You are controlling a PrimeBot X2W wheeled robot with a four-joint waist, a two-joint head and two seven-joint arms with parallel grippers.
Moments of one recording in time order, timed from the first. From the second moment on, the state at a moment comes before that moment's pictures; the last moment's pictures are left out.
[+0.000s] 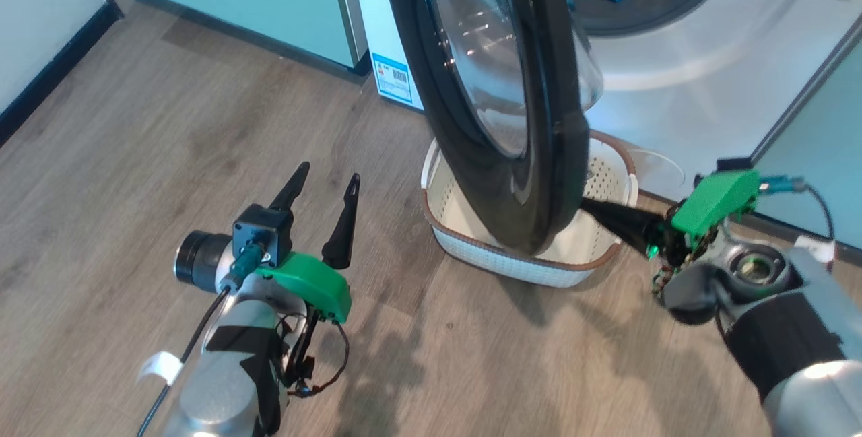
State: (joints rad) left arm -0.35 0.03 -0.09 0.40 -0.05 -0.07 -0.26; right arm -0.69 -0.09 0.41 0.78 1.59 0.13 0.63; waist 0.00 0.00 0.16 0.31
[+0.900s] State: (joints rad) left arm -0.33 0.04 -0.07 0.42 -0.04 -0.09 -0.26; right arm -0.64 -0.07 0.58 0.72 1.74 0.13 0.57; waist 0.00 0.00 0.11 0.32
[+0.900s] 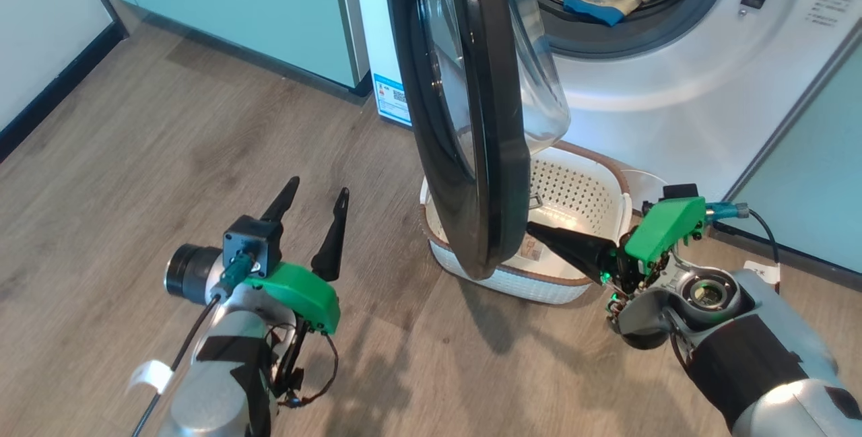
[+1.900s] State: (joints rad) left arm -0.24 0.17 0.11 0.44 -0.16 -0.13 -0.26; right arm -0.36 -0.16 0.36 0.42 1.48 0.13 0.13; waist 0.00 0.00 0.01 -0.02
